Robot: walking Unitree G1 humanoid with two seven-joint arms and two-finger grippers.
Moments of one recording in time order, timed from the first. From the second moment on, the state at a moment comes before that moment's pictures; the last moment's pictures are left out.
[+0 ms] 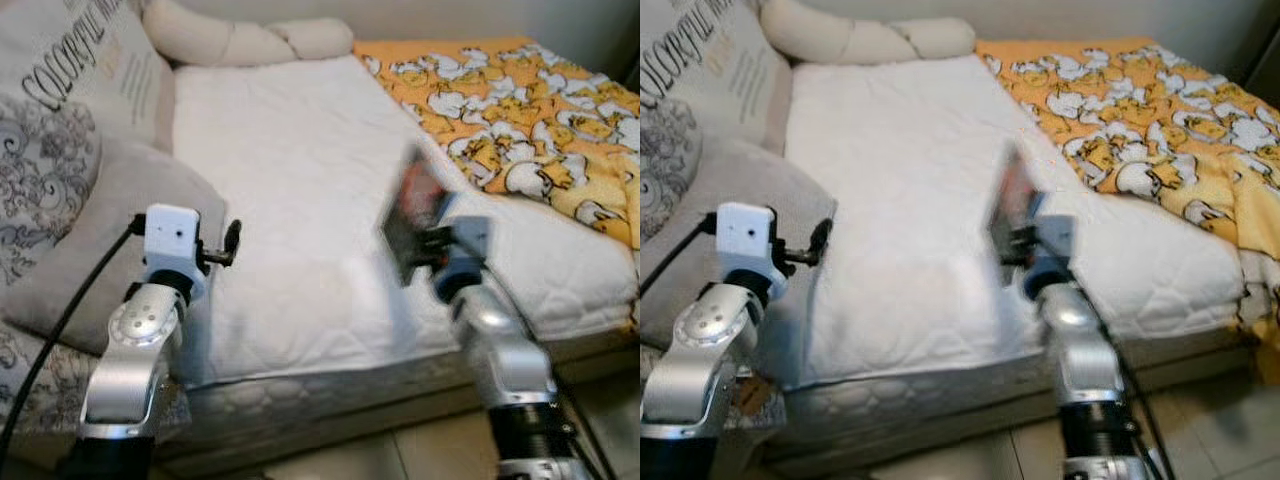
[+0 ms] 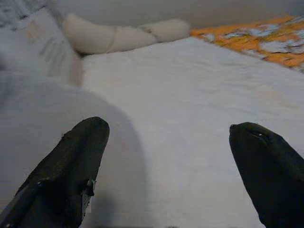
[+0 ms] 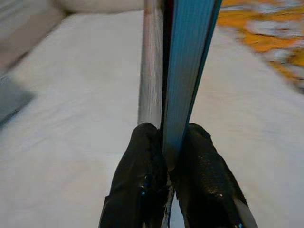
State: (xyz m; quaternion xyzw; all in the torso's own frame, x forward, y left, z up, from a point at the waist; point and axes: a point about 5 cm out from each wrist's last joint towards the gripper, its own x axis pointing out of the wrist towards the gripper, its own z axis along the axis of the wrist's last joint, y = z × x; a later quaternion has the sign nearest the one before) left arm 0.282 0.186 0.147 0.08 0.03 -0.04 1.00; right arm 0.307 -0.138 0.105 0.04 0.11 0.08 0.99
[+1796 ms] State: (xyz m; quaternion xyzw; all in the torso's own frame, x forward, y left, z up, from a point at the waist) left arm 0.261 0.182 0.152 0.16 0.13 -0.29 0.93; right arm 0.346 -0.125 0.108 0.09 0.28 0.35 0.89
